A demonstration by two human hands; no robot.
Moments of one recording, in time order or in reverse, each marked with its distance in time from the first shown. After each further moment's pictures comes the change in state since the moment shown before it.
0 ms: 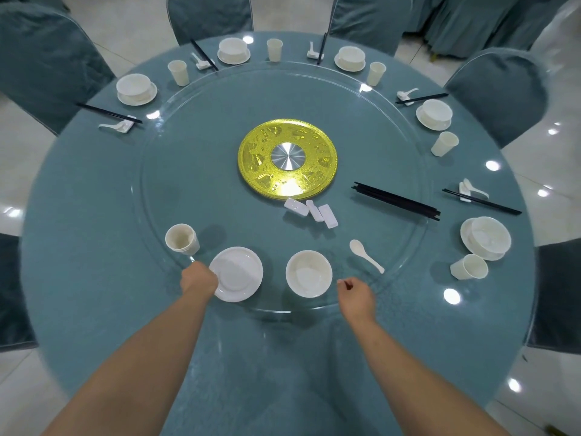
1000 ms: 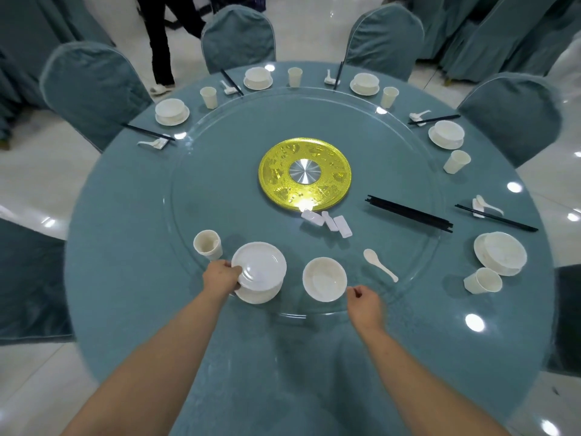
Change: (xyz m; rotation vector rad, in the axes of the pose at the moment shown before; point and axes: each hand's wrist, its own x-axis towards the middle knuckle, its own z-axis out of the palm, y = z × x) left_hand -0.037 0.002 -0.023 -0.631 -0.057 0.074; right_hand -0.022 -0.004 -0.003 0.130 -0.001 -0.067
